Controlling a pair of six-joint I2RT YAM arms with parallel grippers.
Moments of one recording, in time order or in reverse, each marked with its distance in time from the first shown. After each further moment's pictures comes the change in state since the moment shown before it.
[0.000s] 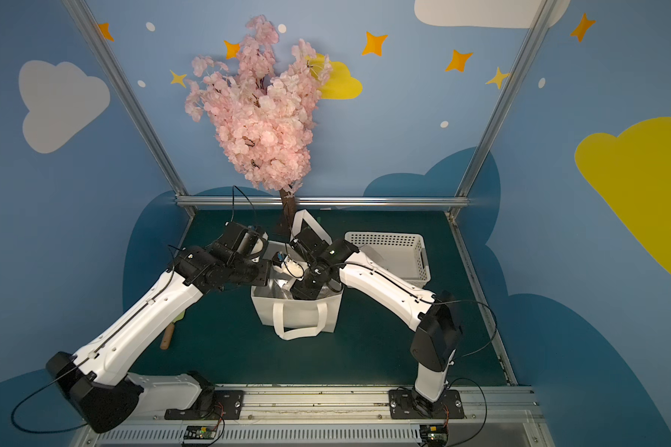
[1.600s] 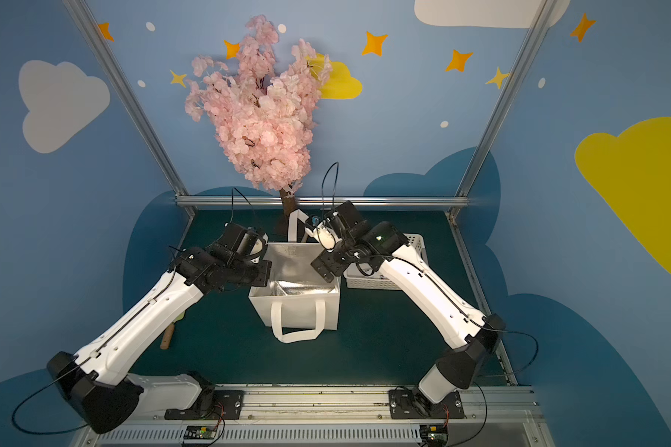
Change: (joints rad) left arm 0.014 -0.003 -0.028 0.024 0.023 0.019; right arm -0.209 -0.231 0.075 -0.084 0.138 0.098
